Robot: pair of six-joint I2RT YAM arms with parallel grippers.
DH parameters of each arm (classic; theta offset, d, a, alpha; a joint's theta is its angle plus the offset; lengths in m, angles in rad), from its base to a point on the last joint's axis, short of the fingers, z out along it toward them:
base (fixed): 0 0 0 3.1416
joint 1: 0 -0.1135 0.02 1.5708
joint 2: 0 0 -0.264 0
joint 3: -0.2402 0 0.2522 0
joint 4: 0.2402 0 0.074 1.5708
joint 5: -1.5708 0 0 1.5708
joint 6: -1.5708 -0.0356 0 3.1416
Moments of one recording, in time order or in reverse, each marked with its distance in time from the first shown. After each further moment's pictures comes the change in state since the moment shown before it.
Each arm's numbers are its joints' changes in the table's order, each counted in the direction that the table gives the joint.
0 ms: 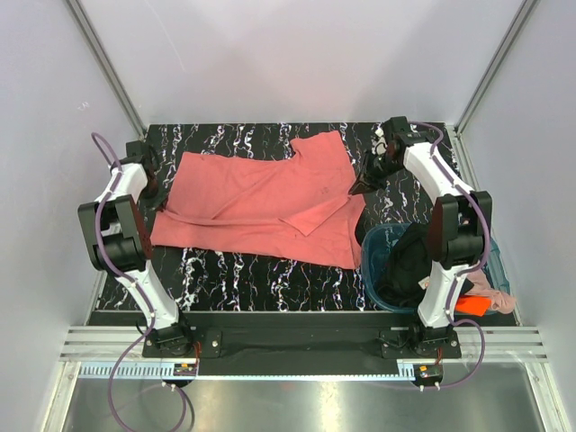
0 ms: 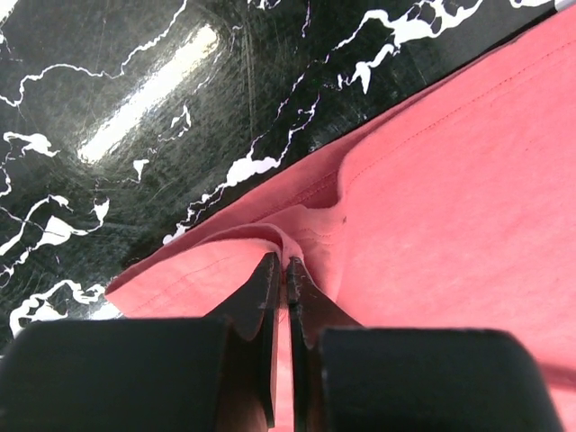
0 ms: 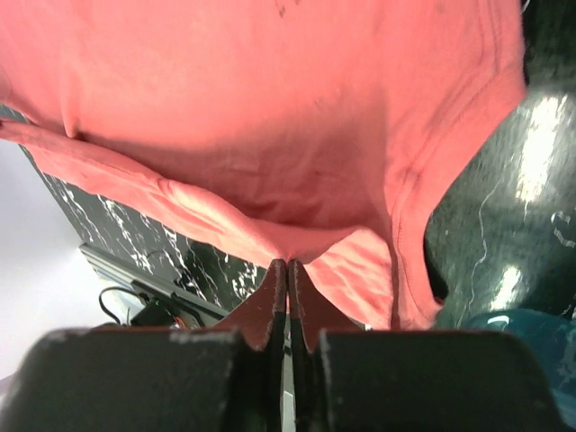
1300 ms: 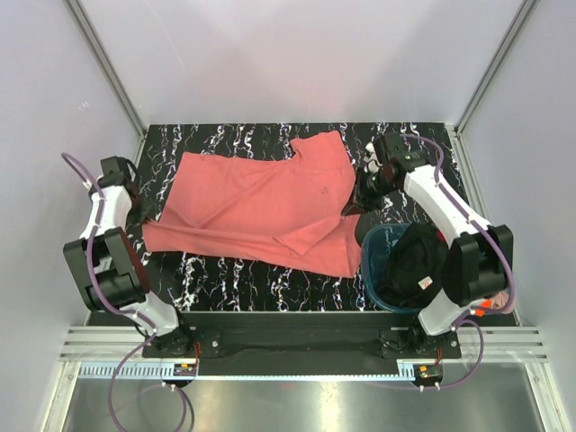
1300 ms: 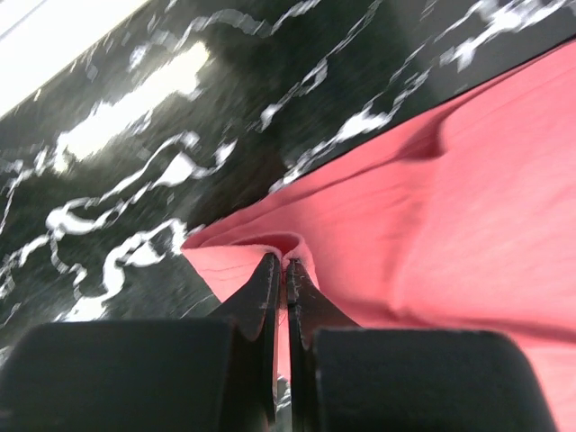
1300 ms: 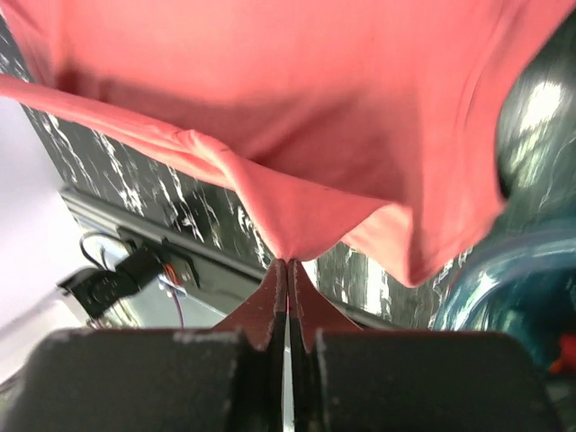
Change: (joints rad) left arm -0.121 -0.305 0.257 -0.044 -0.019 -0.021; right arm -0.140 -0.327 0.282 0.000 -0.024 -0.063
